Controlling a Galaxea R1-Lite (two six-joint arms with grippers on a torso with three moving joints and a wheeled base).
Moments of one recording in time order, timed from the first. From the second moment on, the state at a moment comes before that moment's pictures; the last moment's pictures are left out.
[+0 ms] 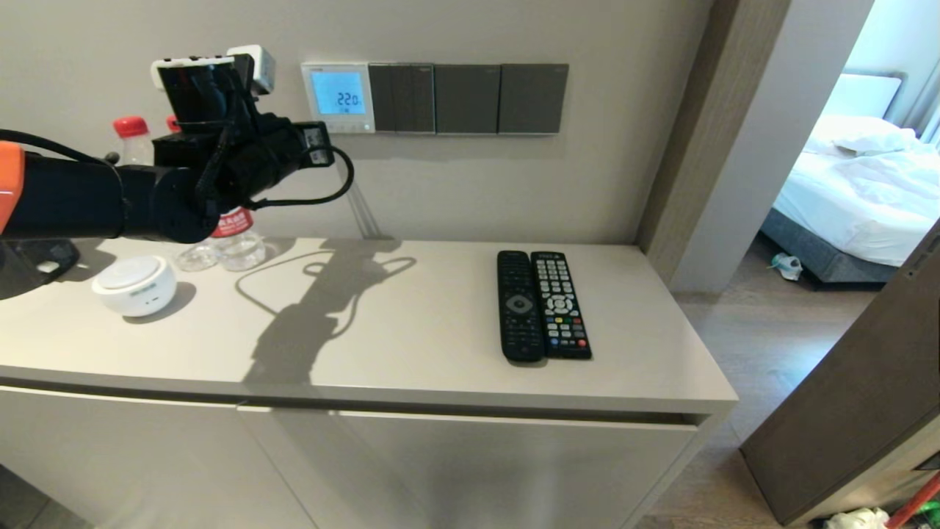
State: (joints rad) left arm -0.23 2.02 -1.62 -0.48 0.07 -0.08; right arm 0.00 0.00 0.00 0.00 -0.02 0.03
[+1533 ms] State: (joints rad) left arm -0.23 1.93 -1.55 -0.51 0.07 -0.08; right arm 0.00 0.00 0.00 0.00 -0.02 0.03
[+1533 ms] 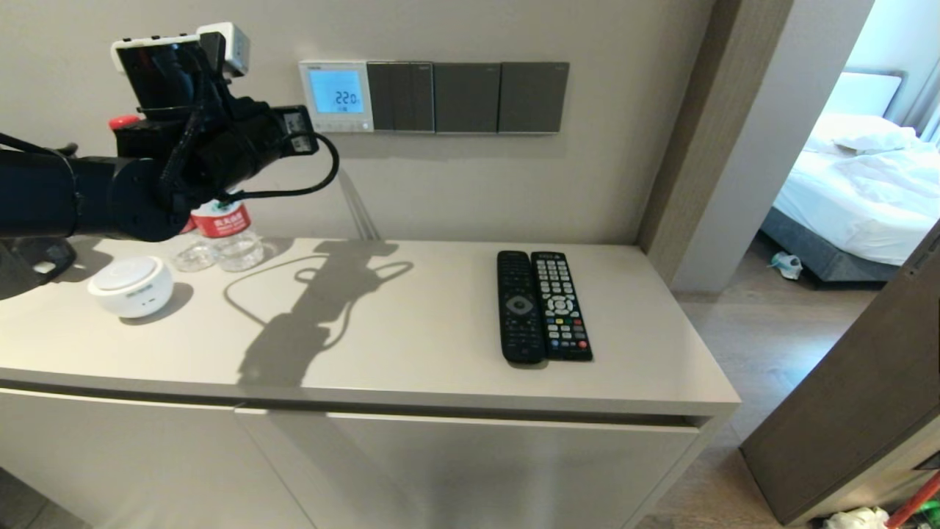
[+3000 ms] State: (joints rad) left arm -0.24 2.01 -1.61 -0.49 0.07 -0.08; right arm 0.00 0.00 0.00 0.00 -0.02 0.03
